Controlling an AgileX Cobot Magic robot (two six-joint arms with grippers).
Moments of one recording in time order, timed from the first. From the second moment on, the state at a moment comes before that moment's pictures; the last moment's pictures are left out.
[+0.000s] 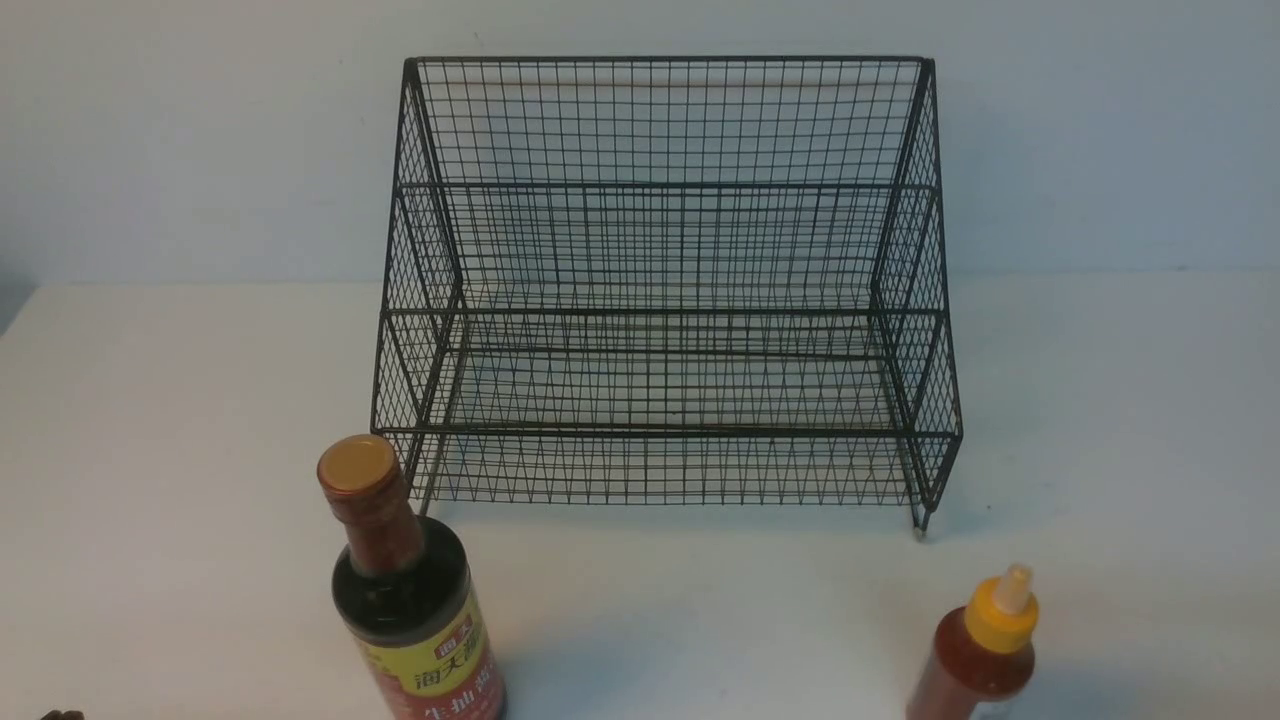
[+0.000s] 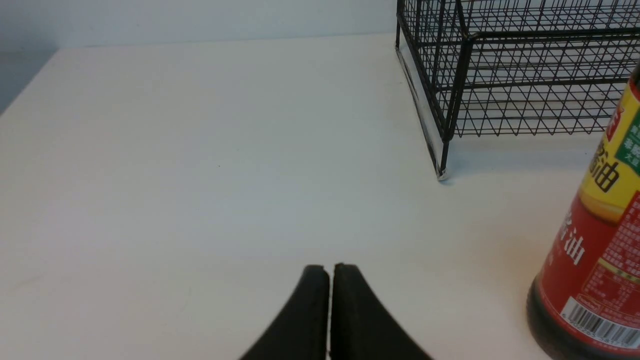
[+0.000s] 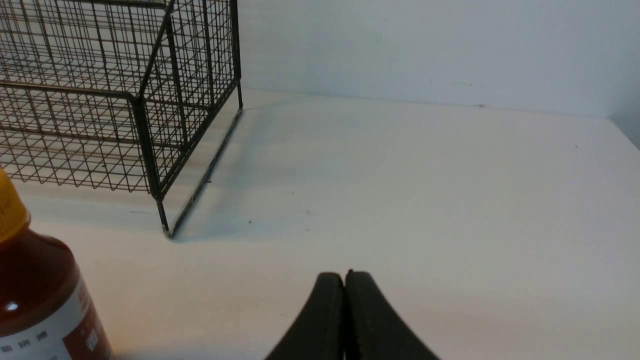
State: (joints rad) right arm 0.04 -0.01 0.02 -0.03 0.39 -0.02; left arm -0.08 -0.01 0.03 0.05 0.38 -0.08
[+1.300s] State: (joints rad) right arm 0.04 -0.01 0.03 0.60 0.32 0.18; left arm -0.08 -0.01 0.03 0.05 0.38 -0.08
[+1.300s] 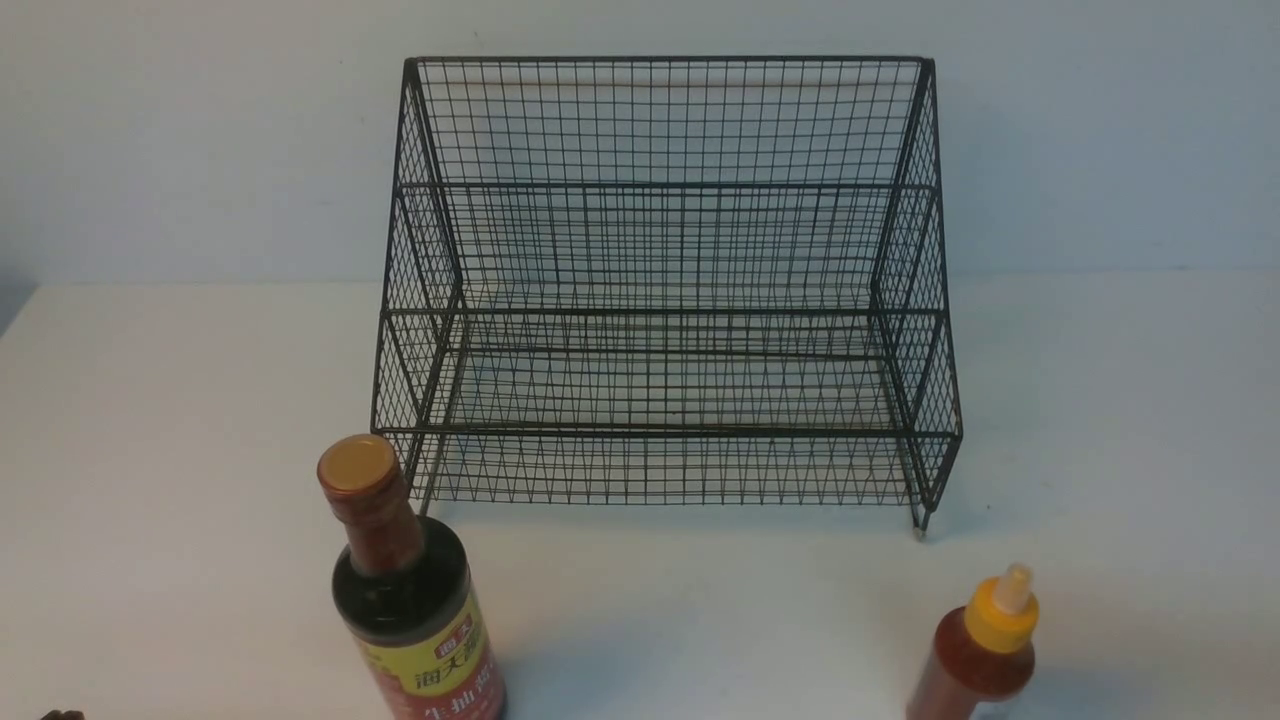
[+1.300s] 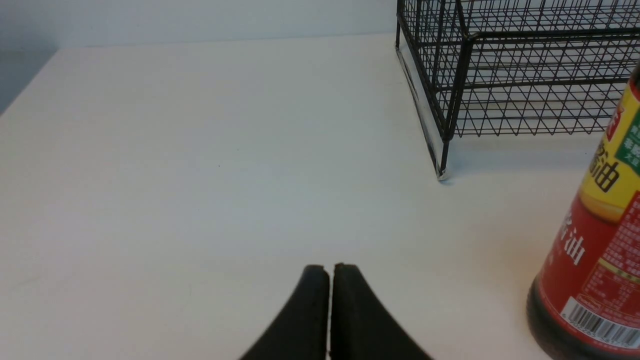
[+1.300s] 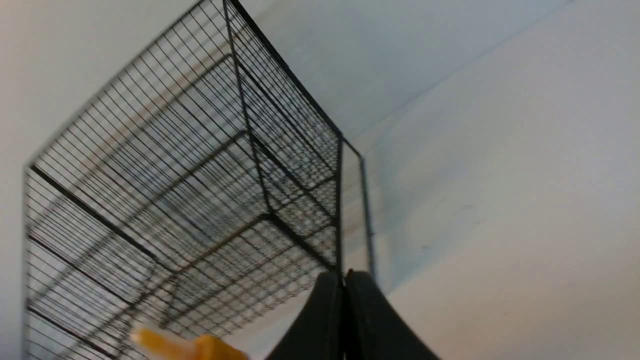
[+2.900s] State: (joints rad) right arm 0.45 1.16 -0.93 0.21 1.14 -0.06; left arm -0.08 -0.01 0.03 0.05 0.38 -0.08
